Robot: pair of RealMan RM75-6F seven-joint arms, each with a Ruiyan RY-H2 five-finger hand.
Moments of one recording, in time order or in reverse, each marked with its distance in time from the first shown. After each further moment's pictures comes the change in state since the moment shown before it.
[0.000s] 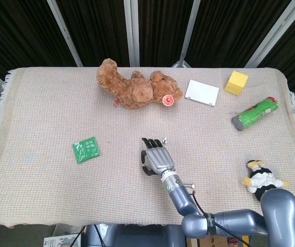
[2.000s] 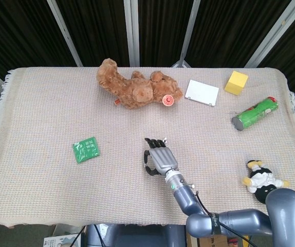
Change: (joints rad) left arm -0.006 -0.006 -0.006 -0.006 -0.011 0.000 0.021; right arm -0.008 0.047 -0.024 -0.016 -0.009 -0.023 0.068
